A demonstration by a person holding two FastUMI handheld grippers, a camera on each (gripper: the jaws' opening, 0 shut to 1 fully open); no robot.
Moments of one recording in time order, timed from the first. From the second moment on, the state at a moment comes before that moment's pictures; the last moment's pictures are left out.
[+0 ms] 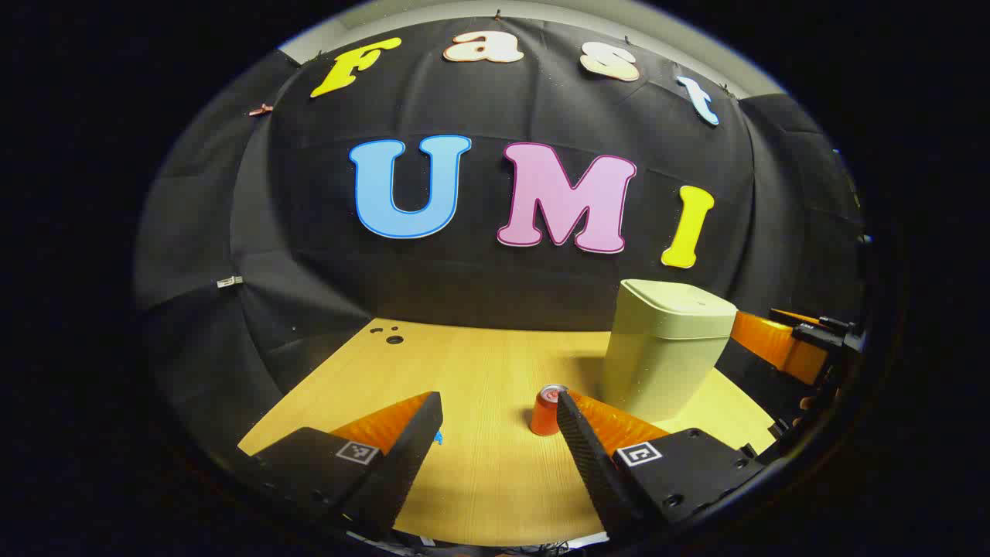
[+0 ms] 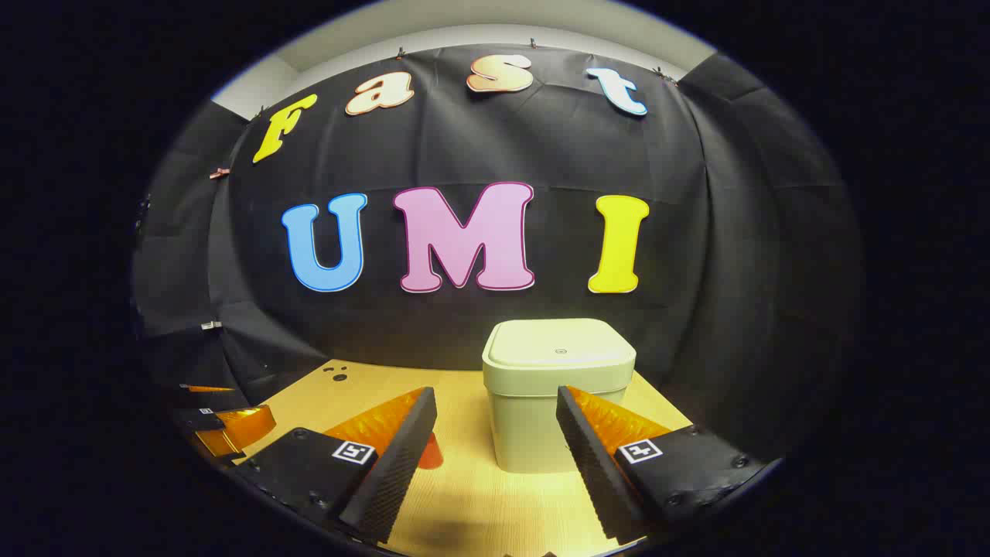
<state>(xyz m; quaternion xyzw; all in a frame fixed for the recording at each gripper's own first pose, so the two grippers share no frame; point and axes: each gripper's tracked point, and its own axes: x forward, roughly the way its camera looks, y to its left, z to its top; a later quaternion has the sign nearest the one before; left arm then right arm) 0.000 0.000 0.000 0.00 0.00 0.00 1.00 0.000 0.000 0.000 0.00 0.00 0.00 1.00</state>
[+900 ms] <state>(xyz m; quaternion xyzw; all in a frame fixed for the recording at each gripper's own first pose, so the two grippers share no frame) 0.003 -0.003 -0.012 0.01 0.01 0.01 1.00 -0.004 -0.003 -0.018 -0.01 0.03 0.01 1.00</state>
